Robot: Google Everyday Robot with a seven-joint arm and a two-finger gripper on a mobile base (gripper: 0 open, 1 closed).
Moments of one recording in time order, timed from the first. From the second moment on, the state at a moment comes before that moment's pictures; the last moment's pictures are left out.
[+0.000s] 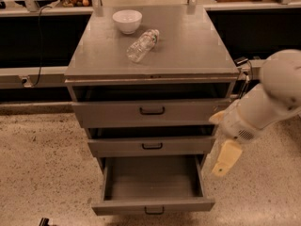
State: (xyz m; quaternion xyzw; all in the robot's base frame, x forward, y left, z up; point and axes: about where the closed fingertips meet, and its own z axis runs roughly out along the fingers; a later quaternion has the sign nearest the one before) arm 0.440 -0.178 0.763 -0.60 0.78 0.12 0.15
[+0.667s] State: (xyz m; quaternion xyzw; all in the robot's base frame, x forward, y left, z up) arm 0.424 -0.135 0.655 -0.58 0.76 0.19 0.22
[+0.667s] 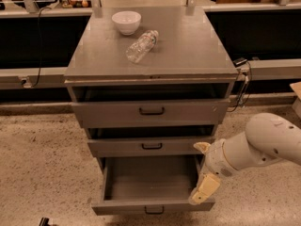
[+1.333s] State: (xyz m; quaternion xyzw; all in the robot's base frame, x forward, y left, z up) arm 0.447 -0.126 0.603 -0.57 0.77 0.17 0.22
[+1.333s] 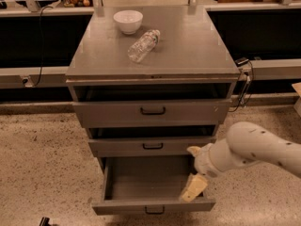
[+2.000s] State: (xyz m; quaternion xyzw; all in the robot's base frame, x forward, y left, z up) arm 0.418 -0.060 0.454 -0.57 0.75 0.23 0.23
